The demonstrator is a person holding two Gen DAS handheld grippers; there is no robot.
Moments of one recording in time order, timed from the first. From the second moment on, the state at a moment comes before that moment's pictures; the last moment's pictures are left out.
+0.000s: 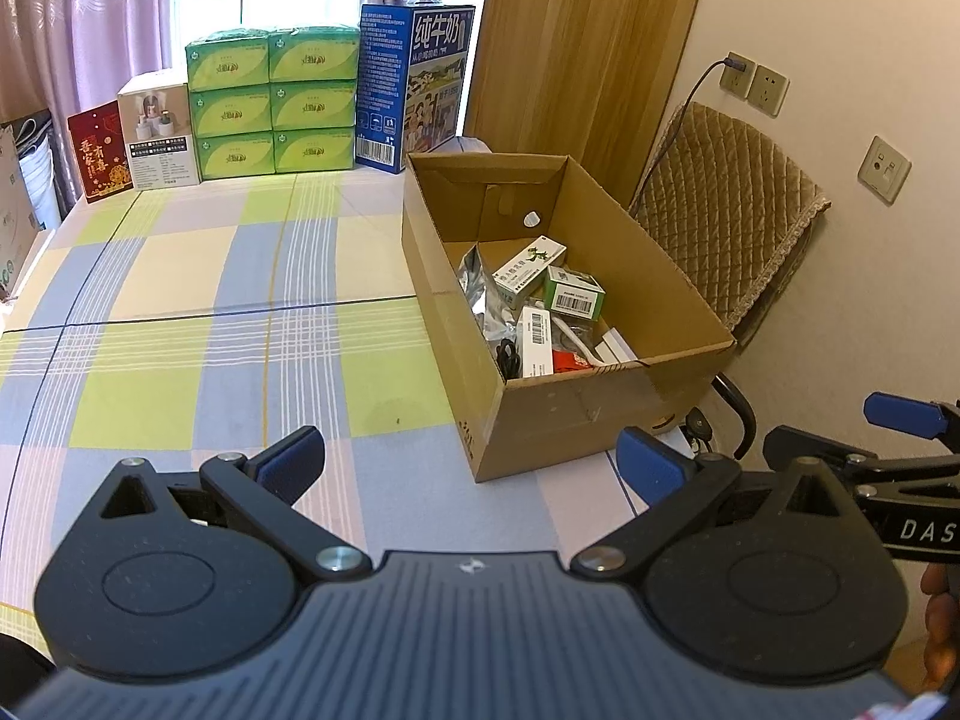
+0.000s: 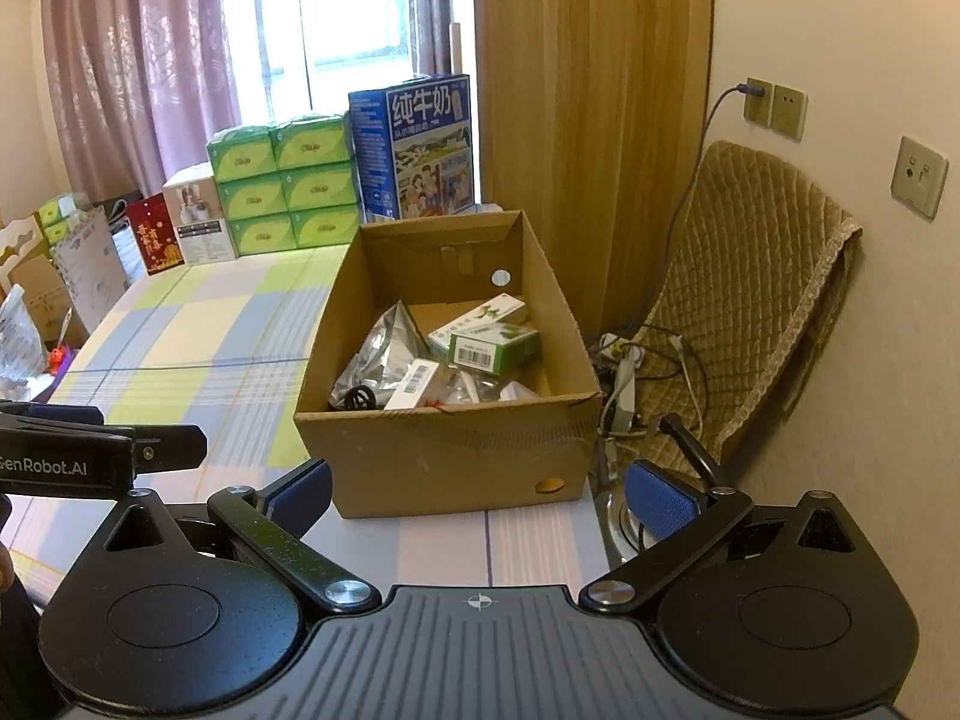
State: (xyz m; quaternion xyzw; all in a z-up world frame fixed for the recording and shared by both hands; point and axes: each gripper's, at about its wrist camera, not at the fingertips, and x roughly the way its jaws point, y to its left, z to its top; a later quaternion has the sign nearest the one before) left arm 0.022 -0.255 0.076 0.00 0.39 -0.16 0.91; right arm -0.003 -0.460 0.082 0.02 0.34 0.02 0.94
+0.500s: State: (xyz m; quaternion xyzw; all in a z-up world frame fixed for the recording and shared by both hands) left arm 0.022 -0.255 0.074 0.00 0.39 -0.16 0.91; right arm -0.004 -0.460 0.079 0.02 0.34 0.02 0.94
